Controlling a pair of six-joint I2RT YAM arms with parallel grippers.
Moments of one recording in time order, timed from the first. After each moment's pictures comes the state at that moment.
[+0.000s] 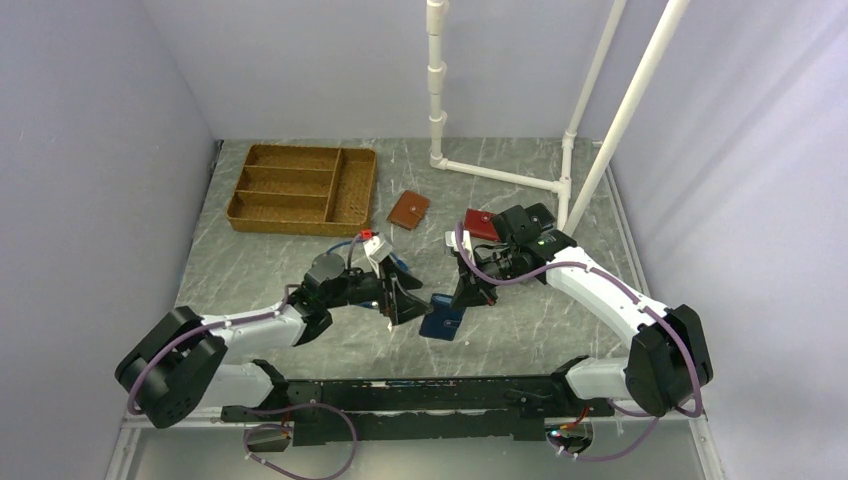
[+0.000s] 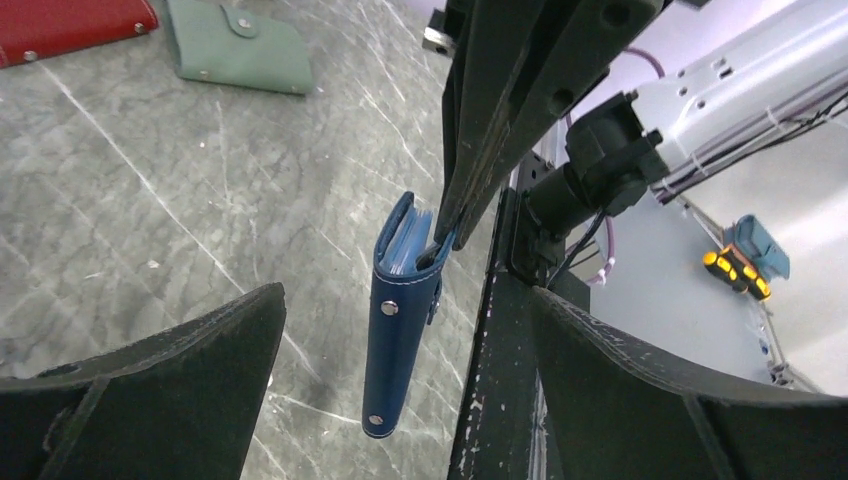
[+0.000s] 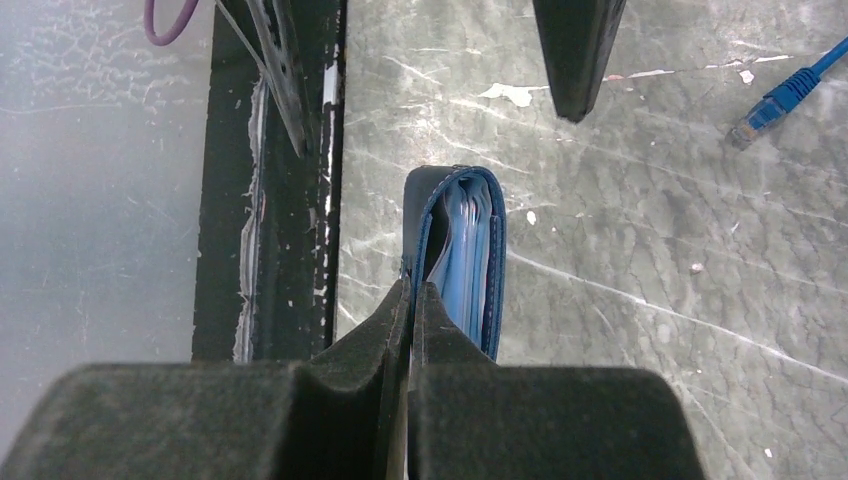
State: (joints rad) left arm -0.70 1.24 0.38 0.80 0.63 -0.51; right arm 0.51 1.29 0.90 -0.70 -0.96 -0.65
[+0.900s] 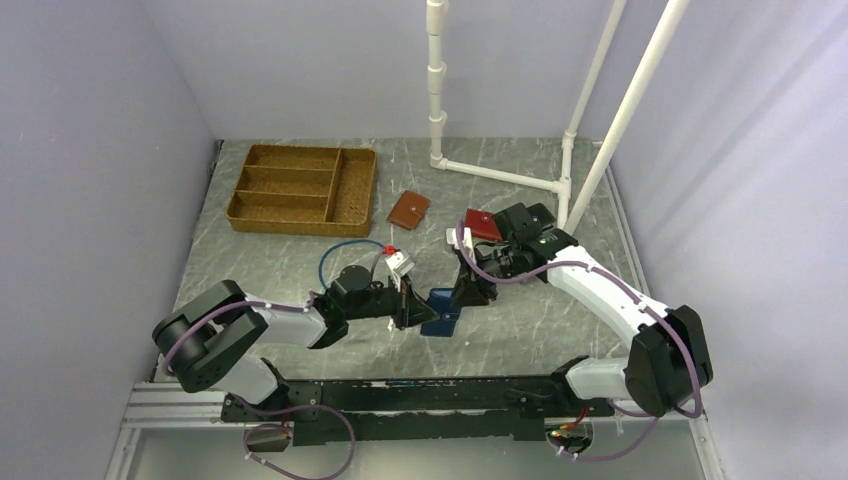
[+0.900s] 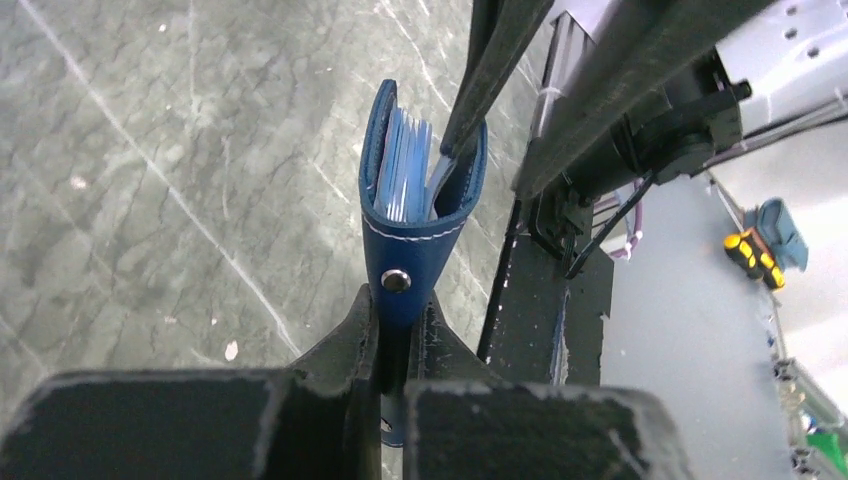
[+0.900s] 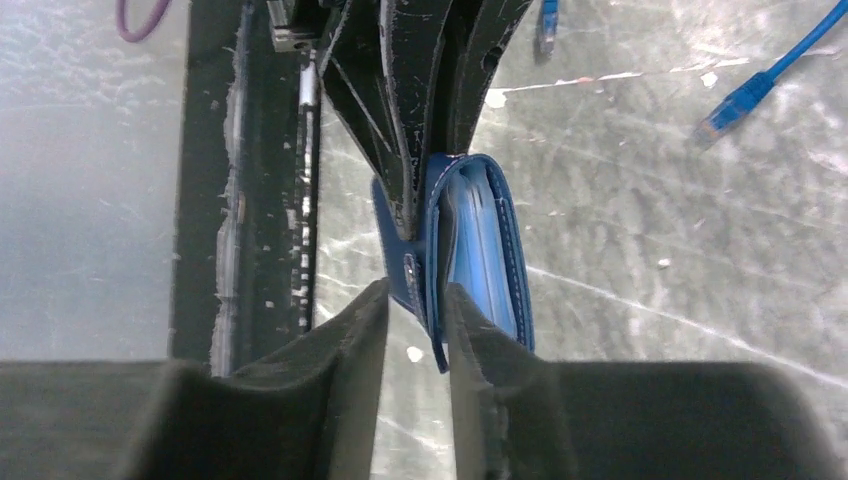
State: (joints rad) left arm -0.84 1.47 0.39 0.87 0.52 -0.51; right arm 0.50 1.29 0.91 -0.68 -0.95 -0.66
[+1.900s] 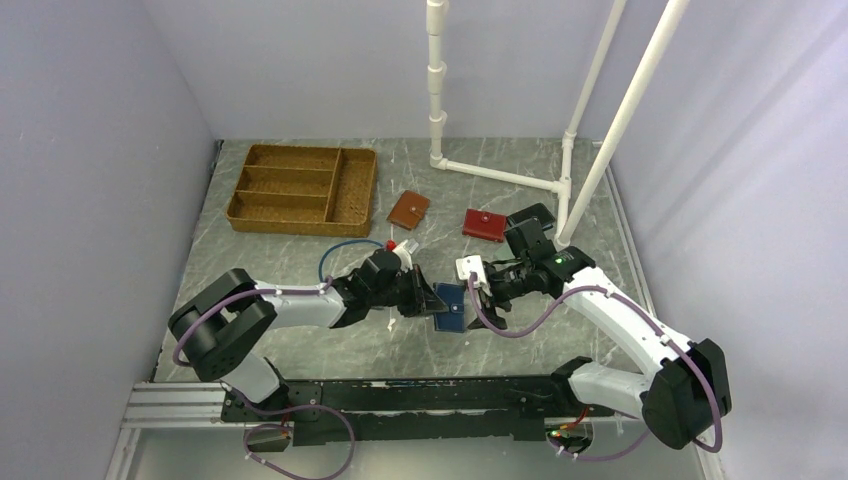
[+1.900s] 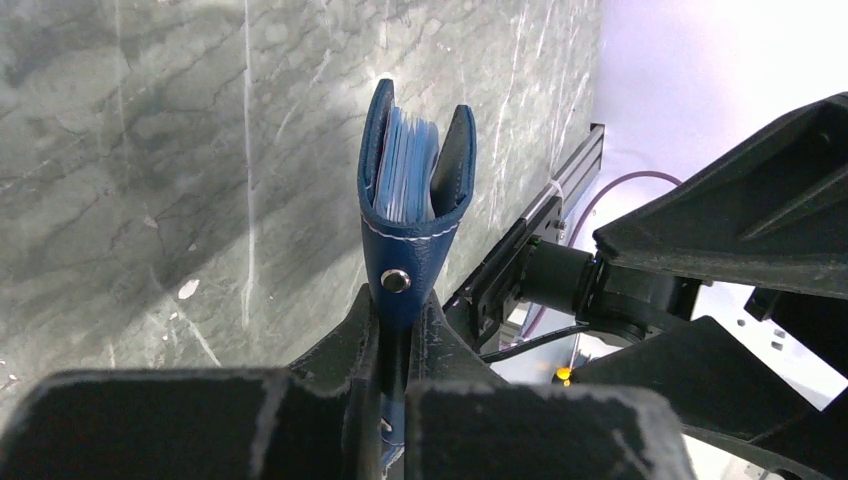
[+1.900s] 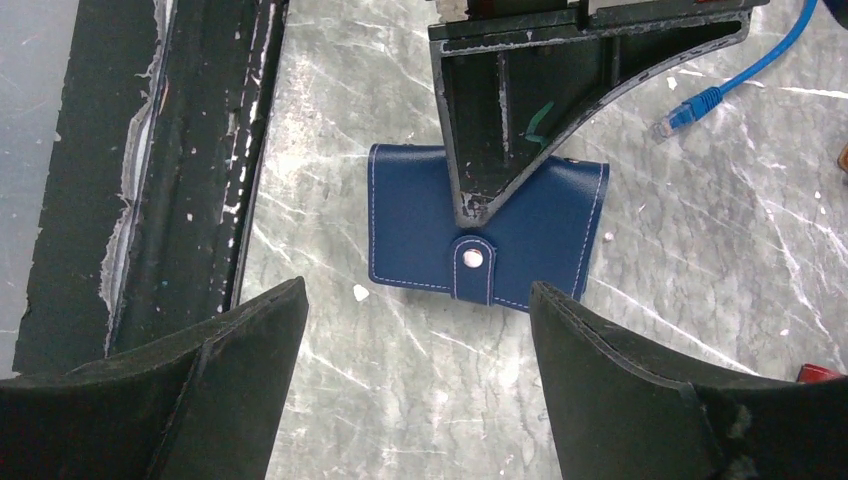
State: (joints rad) left arm -0.87 1.55 0.62 0.40 0.33 -1.10; right arm 0.50 1.12 0.81 -0.75 -0.84 -1.00
